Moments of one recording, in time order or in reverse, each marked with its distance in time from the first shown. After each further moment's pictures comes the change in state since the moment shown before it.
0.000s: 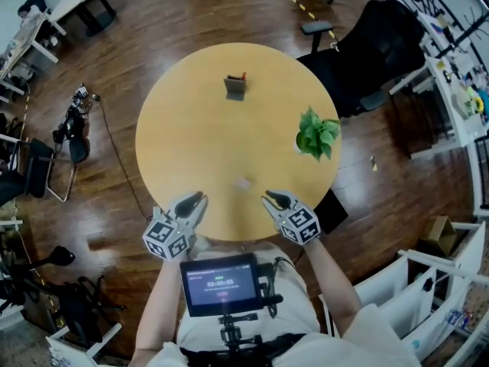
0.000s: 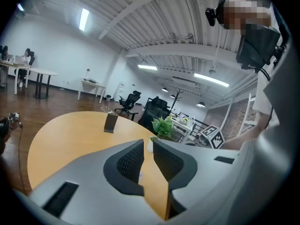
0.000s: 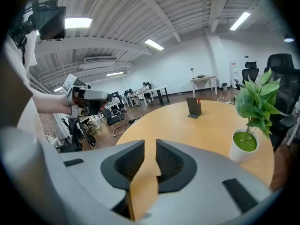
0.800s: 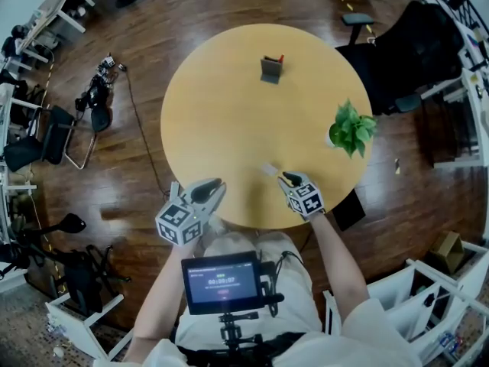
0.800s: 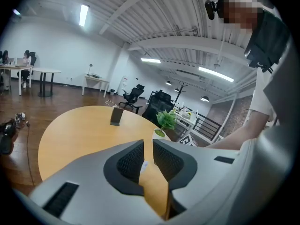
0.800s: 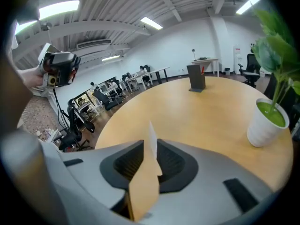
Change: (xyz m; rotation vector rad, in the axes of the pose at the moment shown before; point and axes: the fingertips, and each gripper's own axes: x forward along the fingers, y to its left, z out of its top) left arm -0.016 0.017 -0.016 -0.003 0.081 0.052; right arm 0.105 -0.044 -0.092 0.015 0.212 -0.001
